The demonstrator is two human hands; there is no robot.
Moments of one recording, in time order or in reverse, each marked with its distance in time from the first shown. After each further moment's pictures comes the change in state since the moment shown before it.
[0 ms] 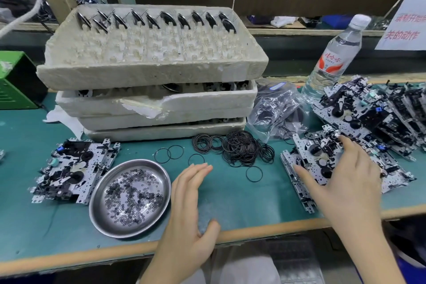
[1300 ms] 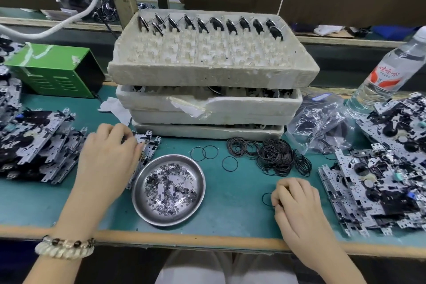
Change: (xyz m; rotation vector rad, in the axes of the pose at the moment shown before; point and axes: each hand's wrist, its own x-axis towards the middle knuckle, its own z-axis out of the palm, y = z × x) left_hand 0.036 -0.072 -0.167 1.207 0.236 0.047; right_hand -0.045 -0.060 0.039 0.275 -0.338 -0.646
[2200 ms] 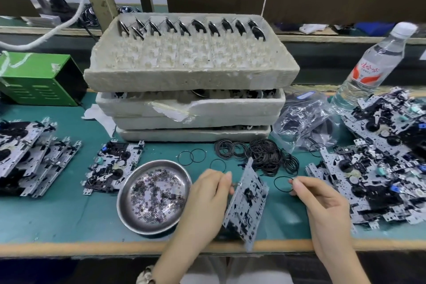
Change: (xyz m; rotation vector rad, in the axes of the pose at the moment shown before) left_hand 0.003 0.175 -0.038 -1.095 -0.598 -0.432; right_hand -0.001 0.020 -0.010 1.233 0.463 0.520
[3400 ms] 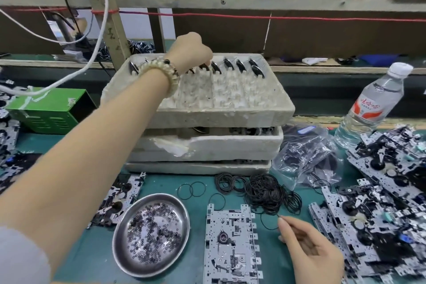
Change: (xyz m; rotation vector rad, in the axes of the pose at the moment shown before) left_hand 0.230 0.155 -0.155 0.445 0.281 0.073; right_hand -0.004 0.012 0.024 -0.227 0.196 -0.082
